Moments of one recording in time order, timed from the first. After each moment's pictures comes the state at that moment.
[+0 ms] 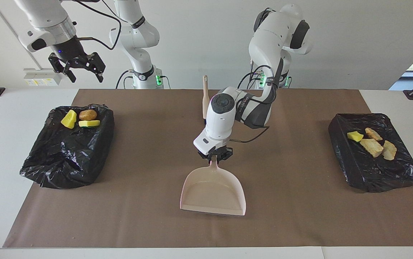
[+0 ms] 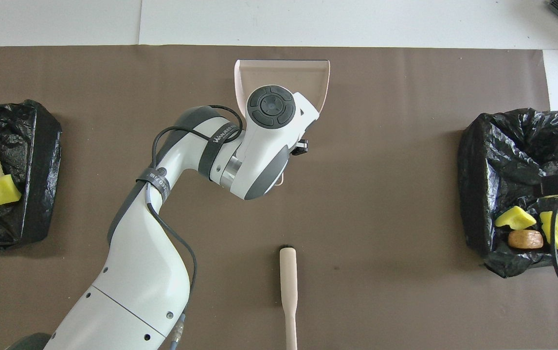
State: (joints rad) left arm -0.63 0.69 -0.02 -1.27 -0.01 2.02 -0.52; right arm 0.08 -0.13 -0.14 -1.64 0.01 1.49 0.01
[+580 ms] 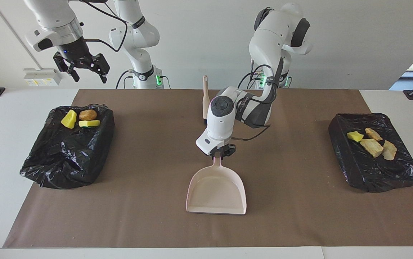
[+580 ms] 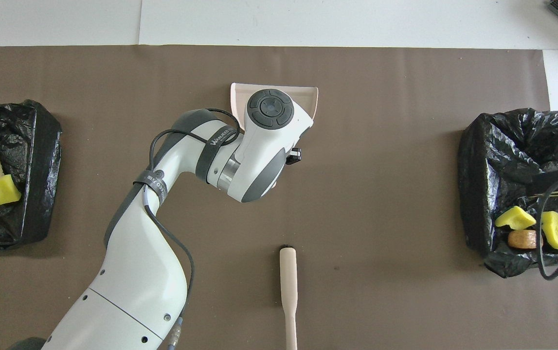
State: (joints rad) left arm -0.63 0.67 -0.02 -1.31 -0.01 1.96 -0.53; right arm 0.11 -0.13 -0.14 -1.64 -0.02 1.49 0.05
